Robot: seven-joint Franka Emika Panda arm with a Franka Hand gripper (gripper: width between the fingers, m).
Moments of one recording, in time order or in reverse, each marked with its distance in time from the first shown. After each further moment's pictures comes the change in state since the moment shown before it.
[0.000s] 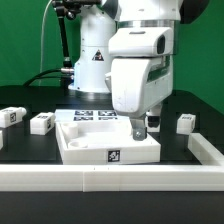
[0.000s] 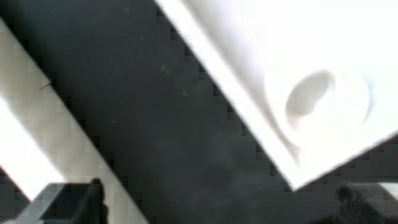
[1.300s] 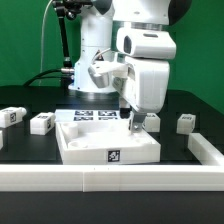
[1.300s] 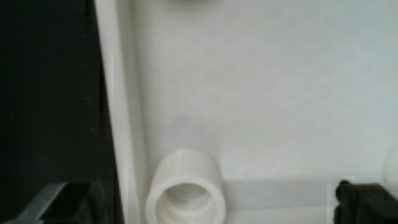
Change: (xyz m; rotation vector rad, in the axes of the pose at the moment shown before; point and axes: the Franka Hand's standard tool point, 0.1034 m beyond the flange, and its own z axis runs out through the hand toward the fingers) arm -0.036 -0.037 0.001 0.044 -0.087 -0.498
